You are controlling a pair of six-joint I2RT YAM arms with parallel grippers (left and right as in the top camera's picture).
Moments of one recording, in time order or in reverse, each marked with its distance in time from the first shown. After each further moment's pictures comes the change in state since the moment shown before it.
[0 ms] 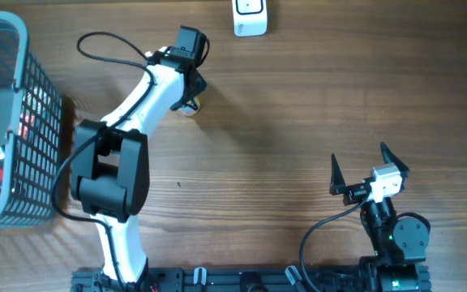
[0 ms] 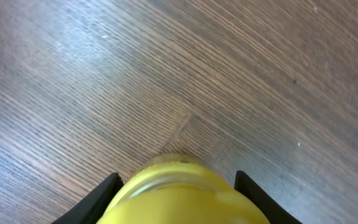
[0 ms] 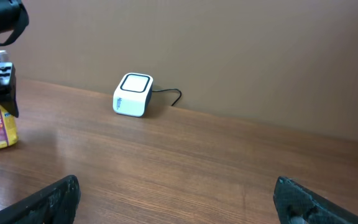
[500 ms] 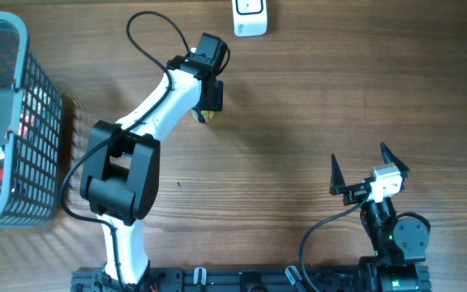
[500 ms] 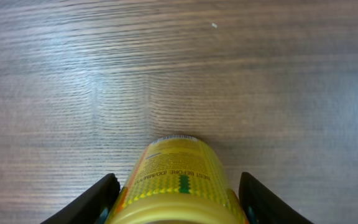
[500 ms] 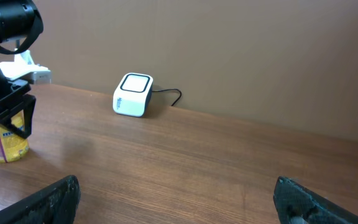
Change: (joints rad) left arm -0.084 0.003 0.002 -0.034 0.091 0.597; right arm 0.000 0.000 0.000 0.000 0.000 0.000
